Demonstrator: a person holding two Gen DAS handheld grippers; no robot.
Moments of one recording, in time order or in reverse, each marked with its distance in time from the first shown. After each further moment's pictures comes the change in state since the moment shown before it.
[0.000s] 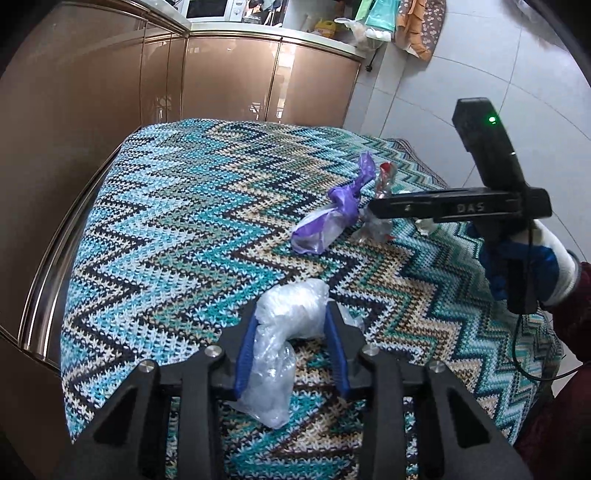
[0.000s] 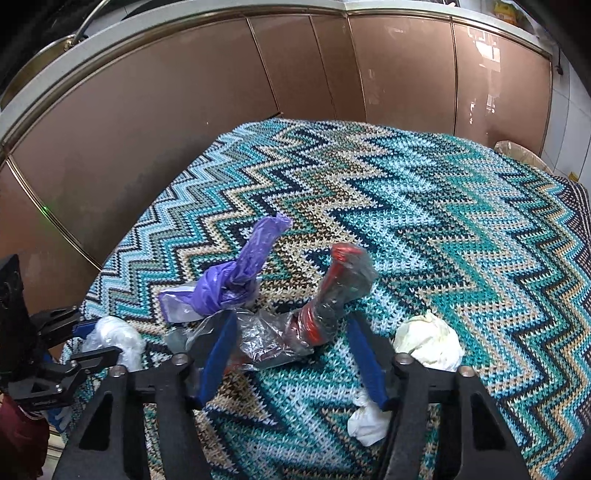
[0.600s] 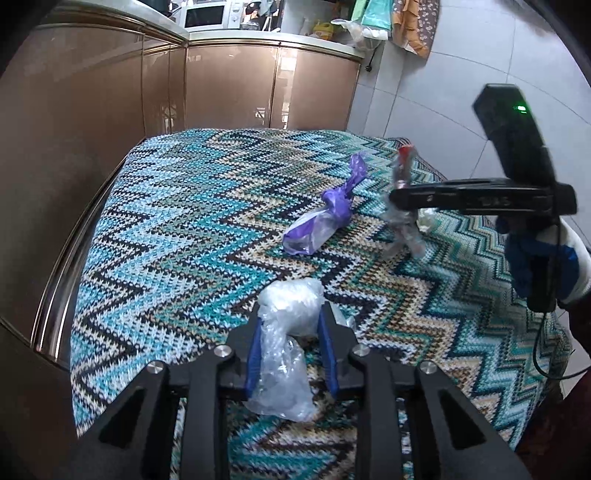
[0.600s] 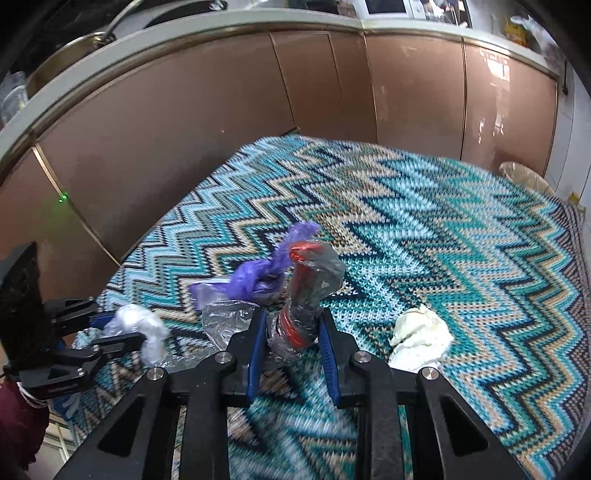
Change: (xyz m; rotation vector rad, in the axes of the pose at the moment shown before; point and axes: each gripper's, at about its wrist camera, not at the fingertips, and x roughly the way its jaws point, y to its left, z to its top) left arm -0.009 -0.019 -0.002 0.027 -0.017 0.057; right arm -0.040 0.017 -0.012 -0.060 -0.072 0.026
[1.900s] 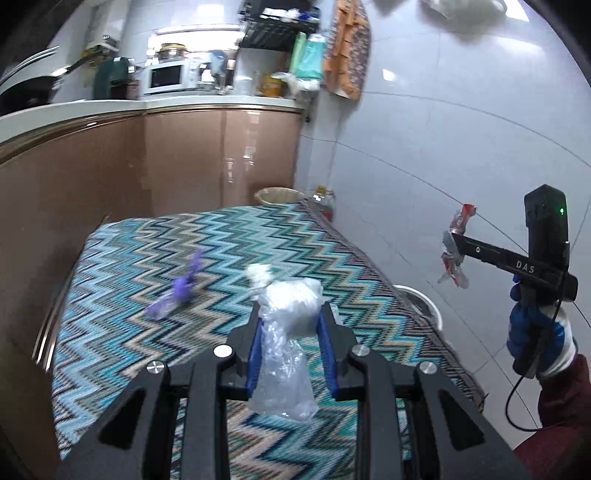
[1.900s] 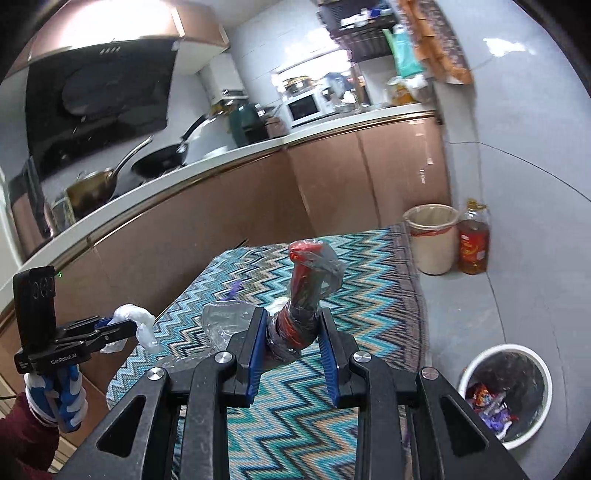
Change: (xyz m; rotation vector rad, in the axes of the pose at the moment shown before) left arm -0.105 -0.191 0.037 0.093 -0.173 -0.077; right arm -0.279 -0.063 -0.142 0.221 -0.438 -0.108
